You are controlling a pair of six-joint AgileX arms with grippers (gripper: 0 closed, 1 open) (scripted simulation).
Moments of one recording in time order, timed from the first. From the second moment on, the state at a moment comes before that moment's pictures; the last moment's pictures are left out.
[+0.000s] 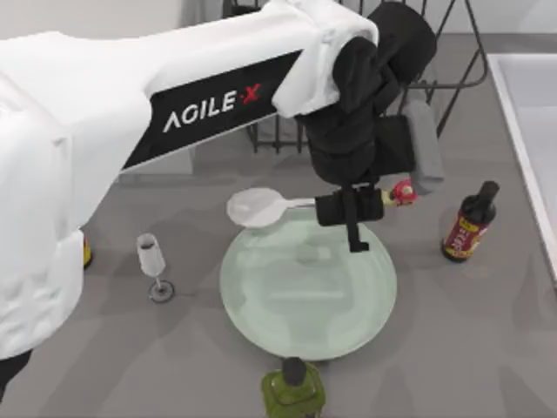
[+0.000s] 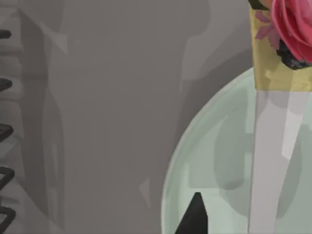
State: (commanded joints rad) left arm -0.79 2.19 1.87 -0.98 -0.05 0.76; right arm 0.00 0.00 0.00 0.00 0.00 0.00
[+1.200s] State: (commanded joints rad) left arm -0.79 2.26 1.74 -1.05 0.01 0.77; right arm 0.00 0.00 0.00 0.00 0.00 0.00
